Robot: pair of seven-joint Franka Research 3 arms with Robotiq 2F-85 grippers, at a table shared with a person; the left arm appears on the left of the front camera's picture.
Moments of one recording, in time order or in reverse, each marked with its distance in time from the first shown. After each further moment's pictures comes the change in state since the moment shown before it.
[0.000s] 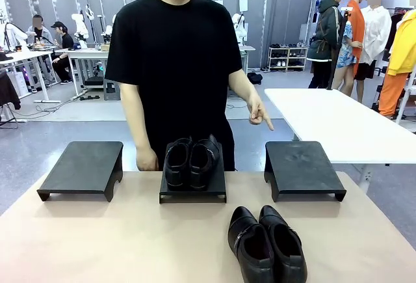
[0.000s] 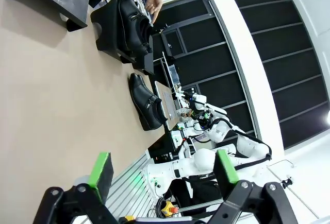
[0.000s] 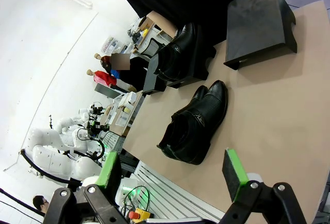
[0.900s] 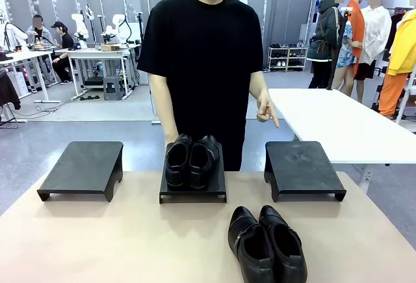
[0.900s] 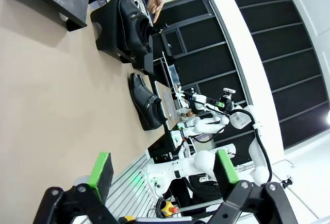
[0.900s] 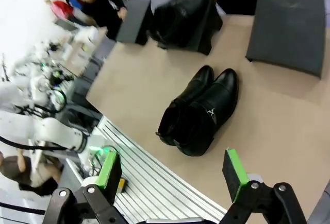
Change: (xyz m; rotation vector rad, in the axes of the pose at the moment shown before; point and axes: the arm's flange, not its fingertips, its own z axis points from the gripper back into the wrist) left arm 0.000 0.000 -0.001 -0.001 0.001 0.000; right arm 0.084 0.162 -0.146 -0.242 0.395 0.237
